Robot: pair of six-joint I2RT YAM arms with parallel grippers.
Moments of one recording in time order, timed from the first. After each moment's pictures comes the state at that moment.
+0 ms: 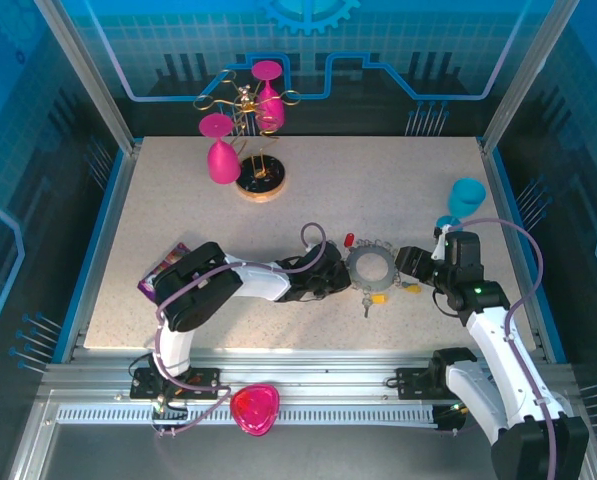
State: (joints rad) left arm -0.90 1.96 1.00 0.21 0.08 -1.14; right arm 0.07 0.78 0.59 -0.58 -0.19 0.47
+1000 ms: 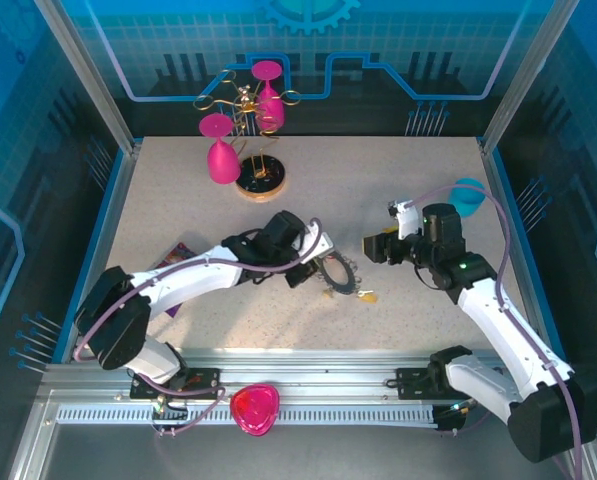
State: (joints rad) left arm -0.74 1.51 1.01 -0.35 0.21 0.24; right arm 0.27 0.97 0.77 -0.40 -0.39 0.09
